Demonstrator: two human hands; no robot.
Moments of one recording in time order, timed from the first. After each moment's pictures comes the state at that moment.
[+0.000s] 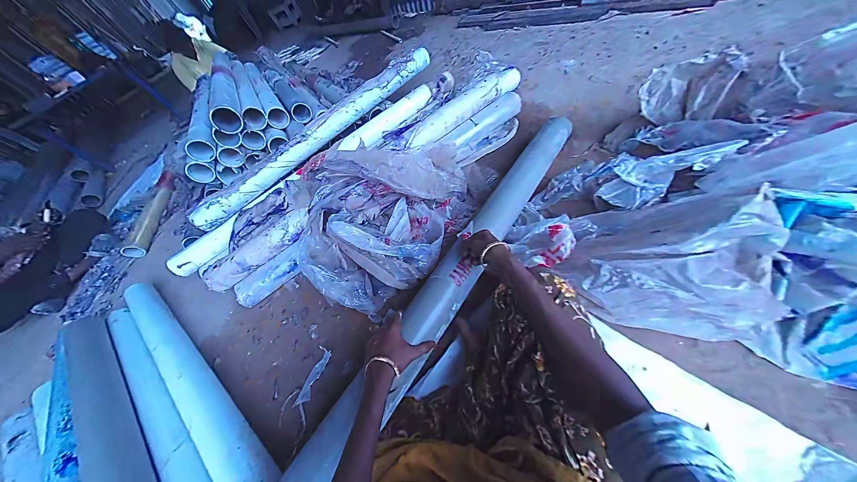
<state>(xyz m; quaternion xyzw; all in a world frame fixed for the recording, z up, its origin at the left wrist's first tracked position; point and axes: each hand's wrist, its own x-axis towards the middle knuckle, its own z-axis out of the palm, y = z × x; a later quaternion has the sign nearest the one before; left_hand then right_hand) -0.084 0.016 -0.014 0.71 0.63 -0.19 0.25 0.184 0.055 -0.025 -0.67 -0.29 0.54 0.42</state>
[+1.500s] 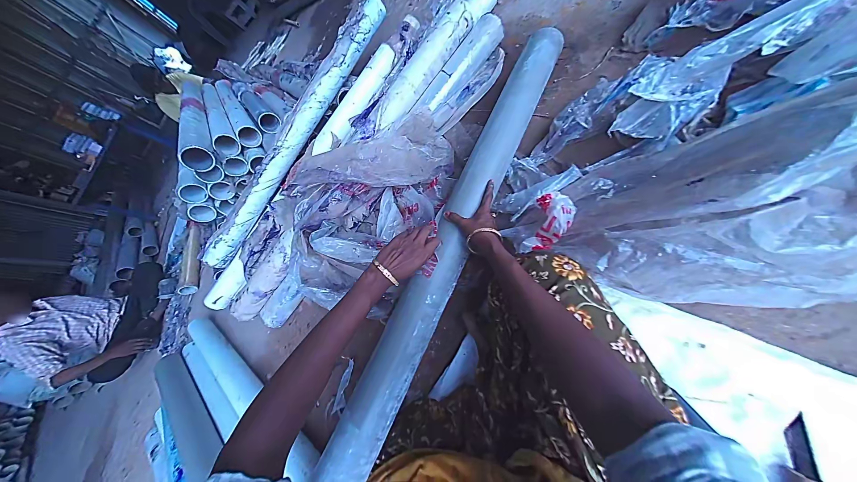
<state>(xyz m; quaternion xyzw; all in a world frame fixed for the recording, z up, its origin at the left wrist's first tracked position) 0.049 0.143 0.023 0.97 0.10 -0.21 -0.05 0.204 0.094 -0.092 -0.71 -0.15 0.45 0.52</state>
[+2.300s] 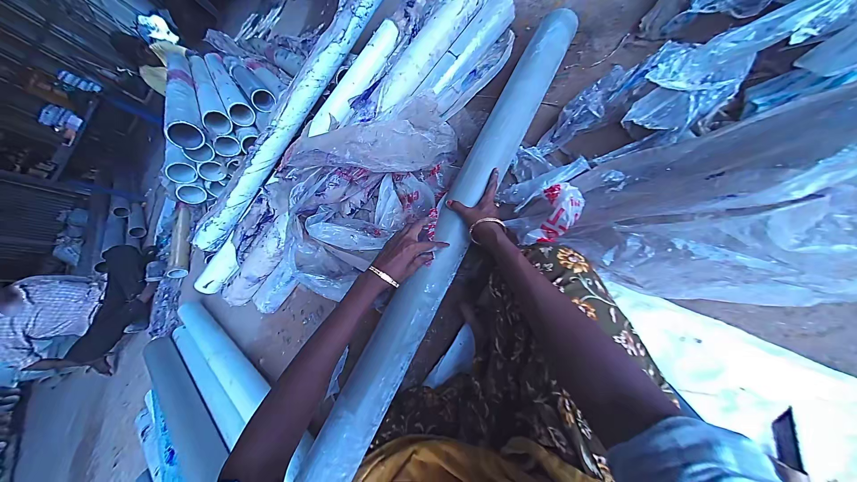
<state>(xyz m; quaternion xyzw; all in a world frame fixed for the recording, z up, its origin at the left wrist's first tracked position) 0.021 0.139 0.015 0.96 0.18 -0.11 0.18 0.202 0.098 -0.098 -0.71 -0.14 0.44 0.53</state>
